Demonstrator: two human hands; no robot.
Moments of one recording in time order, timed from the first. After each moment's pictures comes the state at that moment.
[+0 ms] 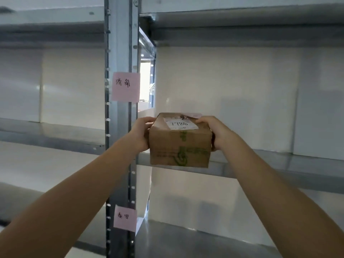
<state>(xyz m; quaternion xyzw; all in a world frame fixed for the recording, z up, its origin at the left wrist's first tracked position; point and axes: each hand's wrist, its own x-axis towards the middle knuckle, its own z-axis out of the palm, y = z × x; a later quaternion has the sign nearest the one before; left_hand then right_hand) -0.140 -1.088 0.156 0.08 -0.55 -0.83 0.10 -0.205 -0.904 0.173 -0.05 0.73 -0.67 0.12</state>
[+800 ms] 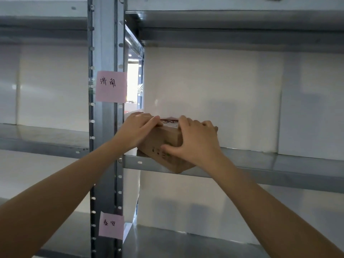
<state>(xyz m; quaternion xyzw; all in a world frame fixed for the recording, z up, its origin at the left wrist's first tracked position) -0.149 -1.090 0.153 -0.13 -0.88 -0.24 0.38 -0.151 -0.908 0.152 -0.29 0.88 -0.07 -0.36</state>
